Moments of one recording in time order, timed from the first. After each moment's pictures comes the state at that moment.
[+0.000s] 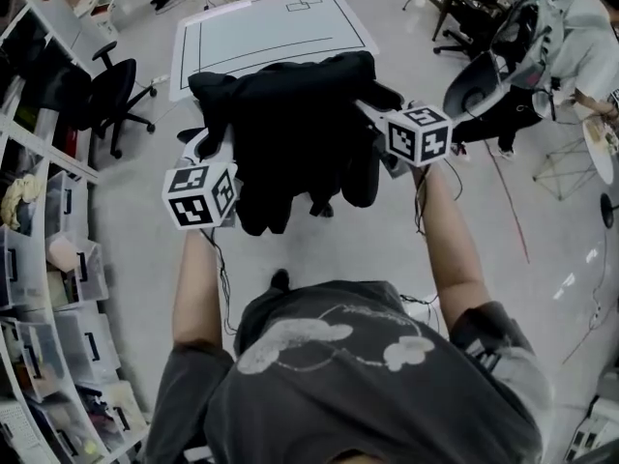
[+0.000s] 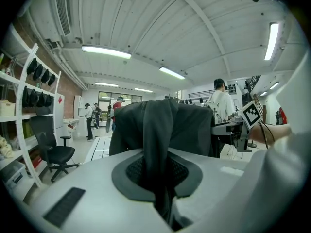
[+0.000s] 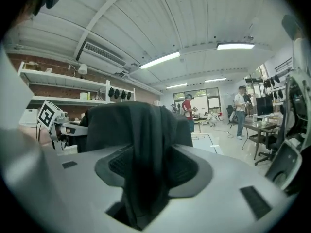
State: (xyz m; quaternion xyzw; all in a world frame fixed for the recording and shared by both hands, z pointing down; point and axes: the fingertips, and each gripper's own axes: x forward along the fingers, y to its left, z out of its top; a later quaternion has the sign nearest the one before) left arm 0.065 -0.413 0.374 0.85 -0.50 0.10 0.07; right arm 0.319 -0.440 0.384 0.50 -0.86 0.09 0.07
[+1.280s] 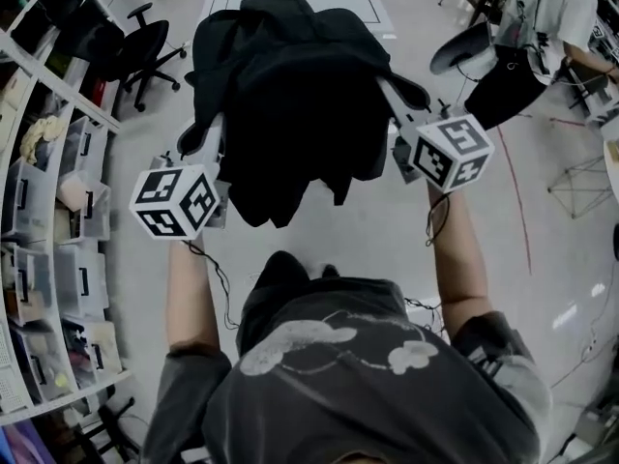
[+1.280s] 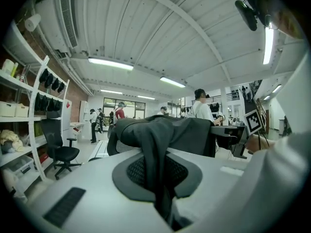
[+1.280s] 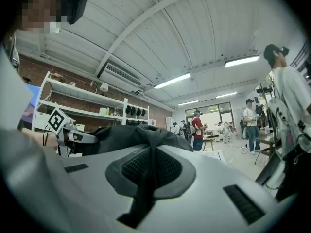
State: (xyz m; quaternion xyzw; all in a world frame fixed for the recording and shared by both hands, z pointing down) left arm 0.101 -0.246 0.316 0.84 -0.53 0.05 0.06; right arm 0.345 -0.281 0.305 0.43 -0.90 0.01 -0.01
